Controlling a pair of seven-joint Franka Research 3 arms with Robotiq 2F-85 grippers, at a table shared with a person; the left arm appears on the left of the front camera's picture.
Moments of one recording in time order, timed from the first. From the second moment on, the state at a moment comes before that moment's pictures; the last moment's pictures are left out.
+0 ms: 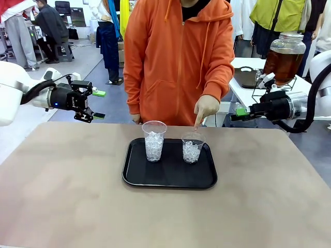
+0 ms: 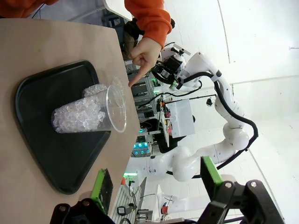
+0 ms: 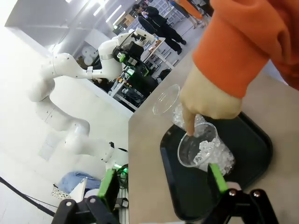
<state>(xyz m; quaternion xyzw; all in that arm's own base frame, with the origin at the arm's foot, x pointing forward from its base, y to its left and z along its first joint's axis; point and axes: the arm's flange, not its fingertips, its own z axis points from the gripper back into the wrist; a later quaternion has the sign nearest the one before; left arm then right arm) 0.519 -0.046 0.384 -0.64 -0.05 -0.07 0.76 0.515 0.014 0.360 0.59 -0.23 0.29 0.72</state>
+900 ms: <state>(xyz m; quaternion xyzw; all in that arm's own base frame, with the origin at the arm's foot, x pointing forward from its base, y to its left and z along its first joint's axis) 0.519 -0.046 0.384 -0.64 -0.05 -0.07 0.76 0.521 0.027 0.327 0.52 -0.41 0.40 0.63</state>
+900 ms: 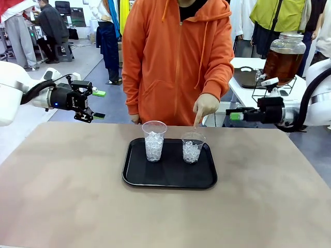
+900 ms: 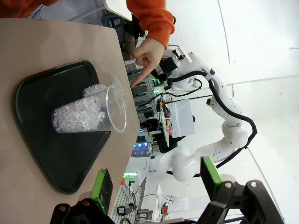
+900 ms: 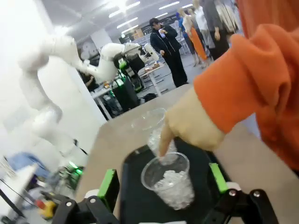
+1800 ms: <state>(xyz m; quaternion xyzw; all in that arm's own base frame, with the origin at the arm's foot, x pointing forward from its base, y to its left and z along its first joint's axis) 0.519 -0.046 0.384 -0.64 -0.05 -0.07 0.76 0.508 0.041 0.265 0.48 -0.44 0.47 0.60</state>
